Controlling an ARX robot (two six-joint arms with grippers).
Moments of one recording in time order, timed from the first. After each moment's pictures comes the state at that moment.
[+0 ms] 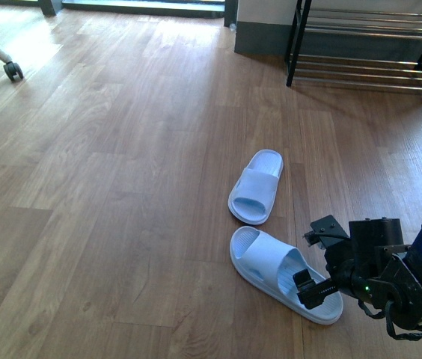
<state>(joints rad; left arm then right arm) 0.00 0.02 0.01 0.00 0.00 -0.01 -0.04 2.93 1.20 0.81 0.04 -0.32</state>
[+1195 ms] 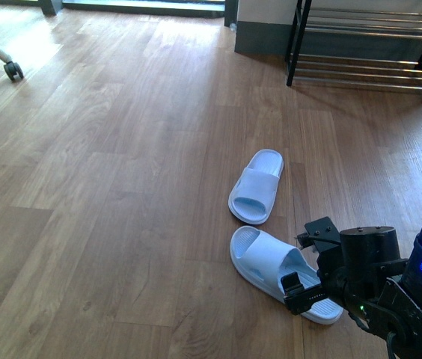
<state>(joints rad) 0.00 0.02 0.01 0.00 0.00 -0.01 0.06 2.86 1.03 0.98 0.07 -0.17</state>
